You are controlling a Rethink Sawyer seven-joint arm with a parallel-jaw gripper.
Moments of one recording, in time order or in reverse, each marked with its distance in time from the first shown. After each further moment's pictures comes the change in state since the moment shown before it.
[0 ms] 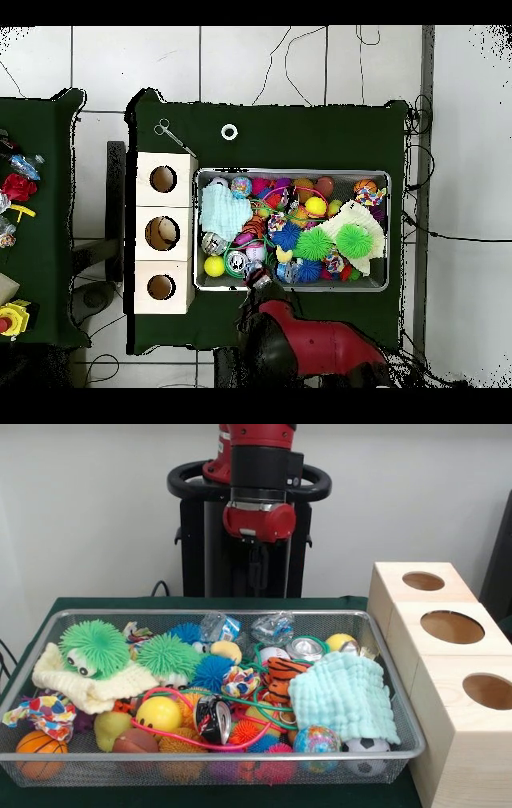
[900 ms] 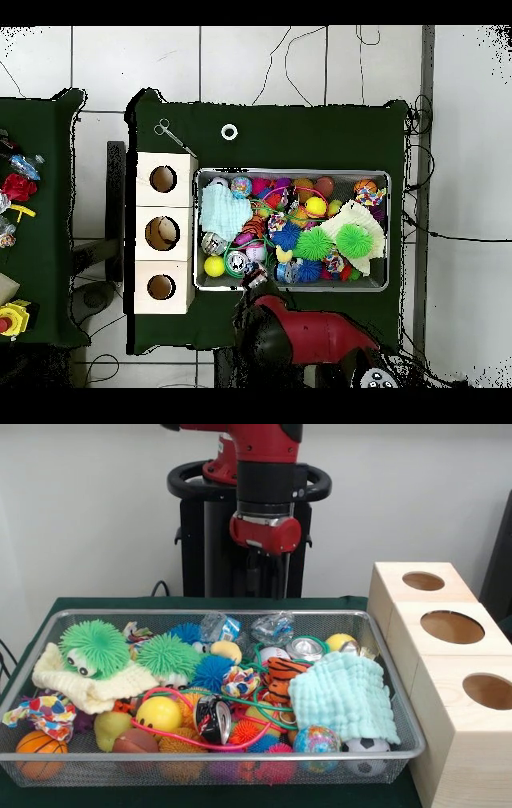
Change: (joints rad) arm 0.026 0.065 0.001 -0.041 0.016 0.107 0.000
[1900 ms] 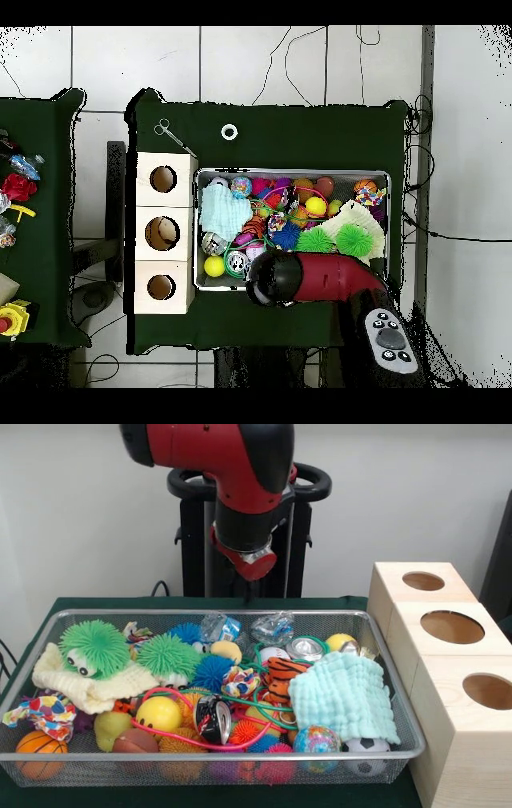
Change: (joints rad) arm 0.039 0.145 -0.037 -0.328 0.051 0.686 0.000
